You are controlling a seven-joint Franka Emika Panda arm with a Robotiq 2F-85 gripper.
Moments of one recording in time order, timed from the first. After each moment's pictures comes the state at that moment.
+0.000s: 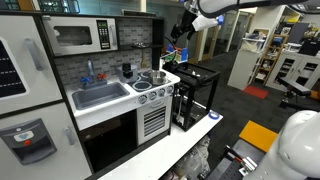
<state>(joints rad) 0.02 -0.38 0.06 -2.02 -0.29 2.14 0.22</state>
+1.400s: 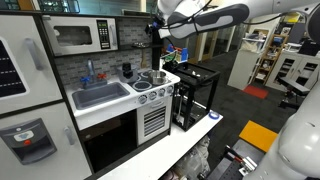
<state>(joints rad) 0.02 0.00 0.10 -1.75 -0.70 2.48 0.60</state>
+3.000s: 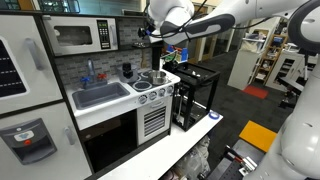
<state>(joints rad) 0.09 0.10 0.07 -1.67 -0.84 2.49 0.77</state>
